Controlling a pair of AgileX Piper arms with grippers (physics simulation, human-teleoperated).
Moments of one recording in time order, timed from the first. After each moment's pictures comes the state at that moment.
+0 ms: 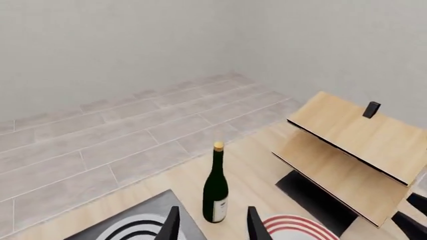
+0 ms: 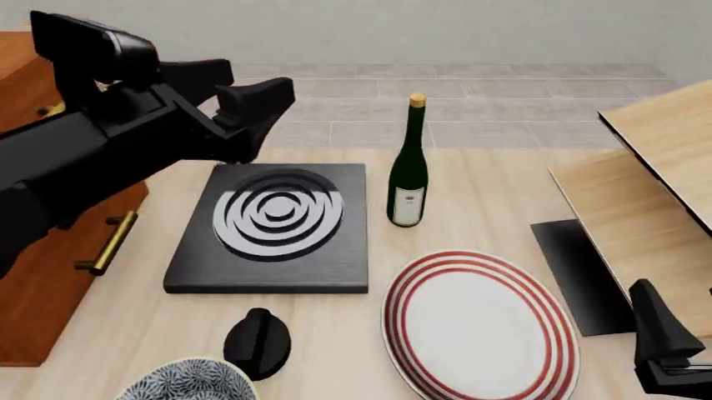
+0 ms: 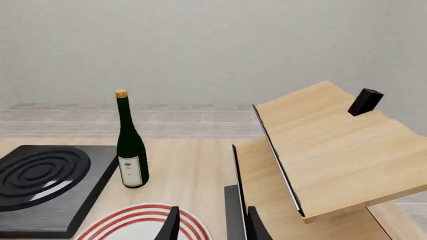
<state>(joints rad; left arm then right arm) -0.63 1.03 -0.85 -0.07 -0.04 0.00 0.00 0.00 0.00 -0.01</state>
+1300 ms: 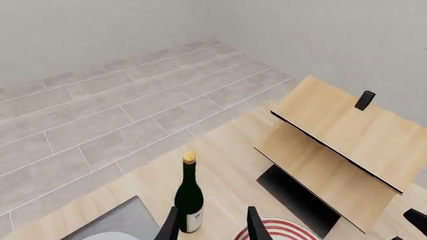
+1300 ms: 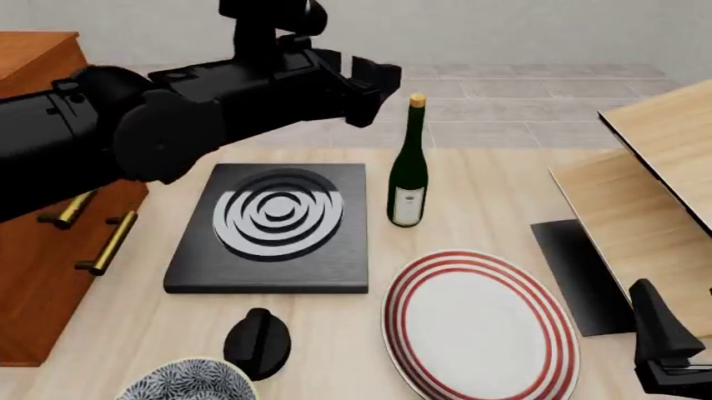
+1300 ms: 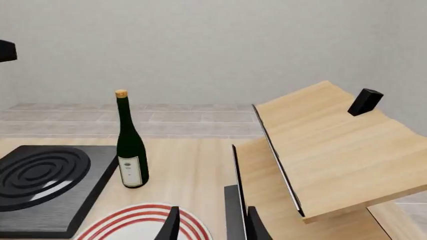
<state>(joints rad) -0.72 1.42 -1.21 0.04 -0.07 0.00 0.00 0.00 0.00 -0.01</state>
